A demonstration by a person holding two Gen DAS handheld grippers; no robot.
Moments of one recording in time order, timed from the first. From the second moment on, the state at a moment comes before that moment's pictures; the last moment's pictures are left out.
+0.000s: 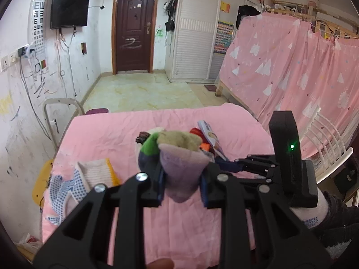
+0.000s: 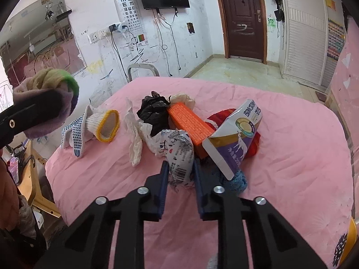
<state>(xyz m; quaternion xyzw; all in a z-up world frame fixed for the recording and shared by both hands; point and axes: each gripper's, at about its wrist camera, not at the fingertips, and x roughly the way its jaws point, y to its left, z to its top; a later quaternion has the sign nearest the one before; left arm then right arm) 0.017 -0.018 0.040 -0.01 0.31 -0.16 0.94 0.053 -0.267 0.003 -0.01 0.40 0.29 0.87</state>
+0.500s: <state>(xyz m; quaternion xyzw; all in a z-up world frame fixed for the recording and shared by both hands) 0.014 -0.030 0.041 0.01 0.31 -0.17 0.94 0.020 -0.313 0.040 0.04 0.33 0.29 0.90</state>
